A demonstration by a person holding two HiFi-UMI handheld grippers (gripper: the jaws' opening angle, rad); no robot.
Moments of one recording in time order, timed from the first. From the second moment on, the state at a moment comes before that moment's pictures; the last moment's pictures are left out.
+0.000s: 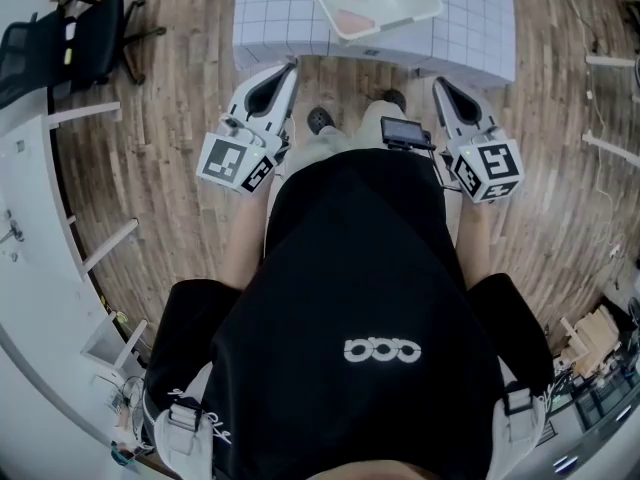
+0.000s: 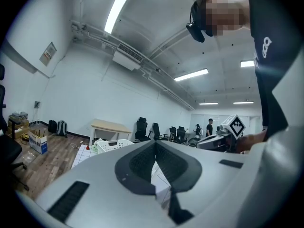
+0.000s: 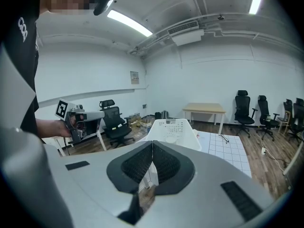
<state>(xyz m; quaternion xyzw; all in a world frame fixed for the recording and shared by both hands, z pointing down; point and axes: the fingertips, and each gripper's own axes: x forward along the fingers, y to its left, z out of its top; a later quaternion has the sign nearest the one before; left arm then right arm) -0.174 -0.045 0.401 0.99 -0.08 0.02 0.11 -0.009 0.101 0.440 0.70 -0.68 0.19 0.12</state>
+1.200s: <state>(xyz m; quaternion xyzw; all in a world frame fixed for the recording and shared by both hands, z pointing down) 0.016 -0.087 0.430 0.98 -0.16 0.07 0.13 0.164 -0.016 0.474 0.58 -0.78 0.21 0.10</state>
